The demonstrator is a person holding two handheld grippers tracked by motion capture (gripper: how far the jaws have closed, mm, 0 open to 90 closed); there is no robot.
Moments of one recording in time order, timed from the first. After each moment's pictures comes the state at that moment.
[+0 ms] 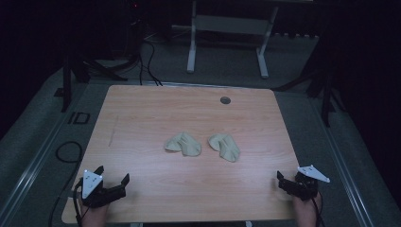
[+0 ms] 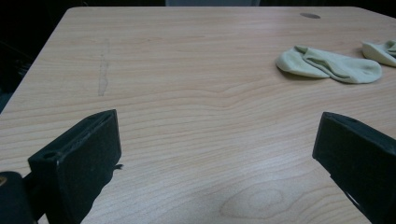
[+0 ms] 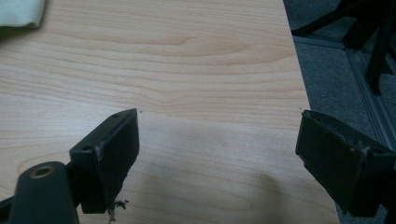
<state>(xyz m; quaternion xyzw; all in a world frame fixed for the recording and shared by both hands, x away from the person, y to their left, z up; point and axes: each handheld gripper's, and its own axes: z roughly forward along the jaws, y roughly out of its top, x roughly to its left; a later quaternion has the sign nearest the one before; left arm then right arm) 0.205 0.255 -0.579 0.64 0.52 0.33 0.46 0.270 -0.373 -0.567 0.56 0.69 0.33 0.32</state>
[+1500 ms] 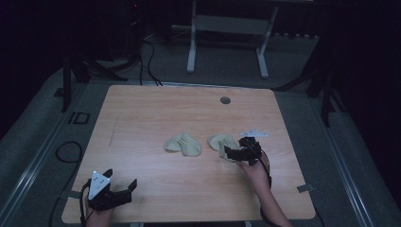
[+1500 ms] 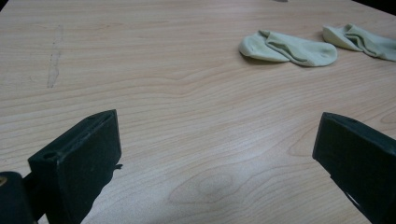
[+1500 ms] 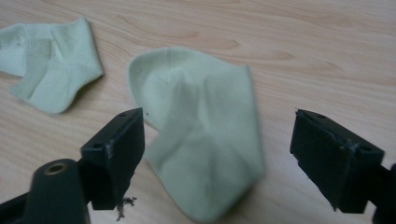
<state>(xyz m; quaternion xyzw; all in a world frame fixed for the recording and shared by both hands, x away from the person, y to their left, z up) 0.200 0.238 -0.575 0.67 0.50 0.28 0.46 0.372 -0.207 -0.532 0.49 0.77 0.35 0.19</state>
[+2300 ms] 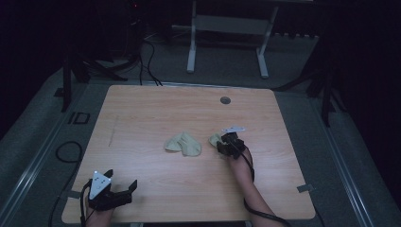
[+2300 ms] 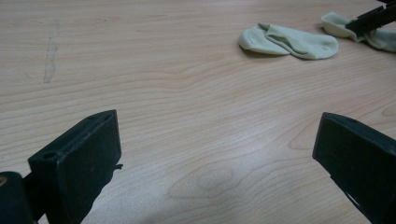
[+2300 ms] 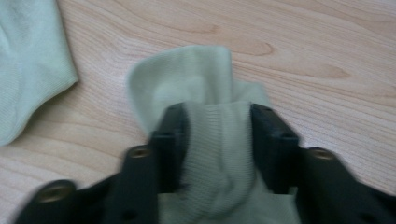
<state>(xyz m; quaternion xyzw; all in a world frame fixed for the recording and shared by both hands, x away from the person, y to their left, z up) 0.201 0.237 -0.577 0.68 0.50 0.28 0.46 0.402 -0.161 -0.558 0.48 0.80 0.29 0.22</state>
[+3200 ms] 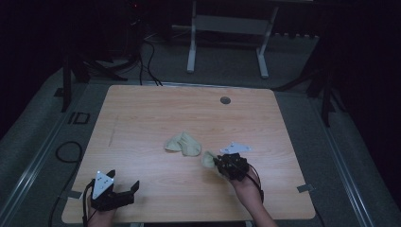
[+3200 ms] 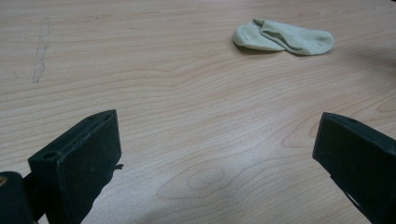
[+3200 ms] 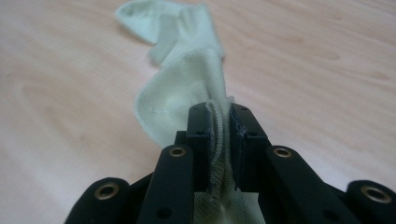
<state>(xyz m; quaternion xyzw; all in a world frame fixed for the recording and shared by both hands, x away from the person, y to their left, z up) 0.201 0.231 -0.576 0.68 0.50 0.28 0.45 0.296 -0.156 -0.505 0.39 0.83 0.35 0.18</state>
